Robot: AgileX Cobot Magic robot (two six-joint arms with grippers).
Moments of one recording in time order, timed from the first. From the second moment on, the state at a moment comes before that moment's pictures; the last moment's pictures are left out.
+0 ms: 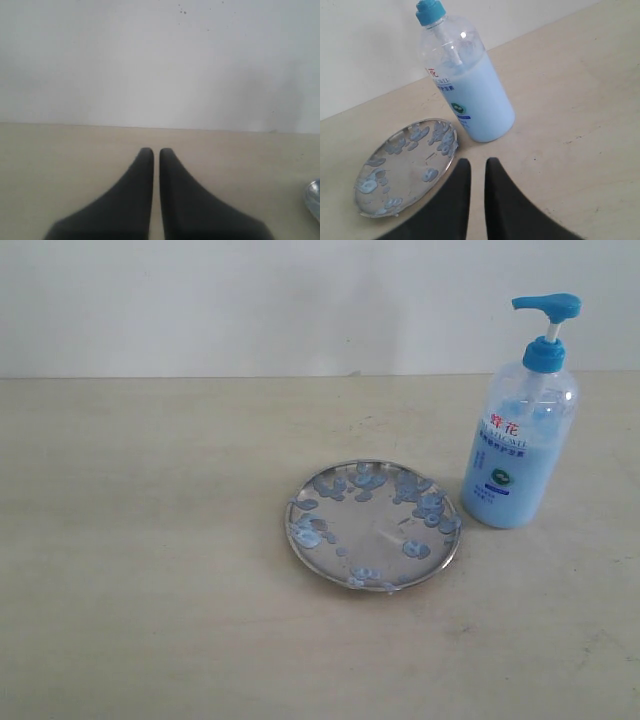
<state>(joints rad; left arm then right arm) 0.08 0.01 -0.01 -0.92 0.13 0.85 0.05 0.00 0.00 -0.16 0.33 0.62</state>
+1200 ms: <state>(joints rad) 0.09 0.01 0.00 -0.07 0.32 0.06 0.05 0.00 0.00 -0.16 0.33 0.62</state>
